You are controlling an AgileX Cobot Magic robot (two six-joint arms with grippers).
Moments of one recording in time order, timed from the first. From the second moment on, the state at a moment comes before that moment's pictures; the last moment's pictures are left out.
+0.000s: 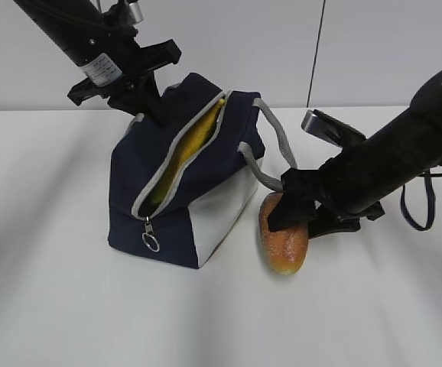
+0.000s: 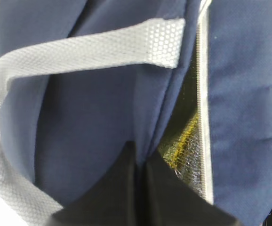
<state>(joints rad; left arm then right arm) -0.29 2.07 -1.91 -0.47 1.23 0.04 0.18 1.86 -1.07 0.85 0.77 -0.62</state>
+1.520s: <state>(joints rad) -0.29 2.07 -1.91 -0.52 1.23 0.05 0.19 1.99 -1.38 1.49 0.87 -0.92</state>
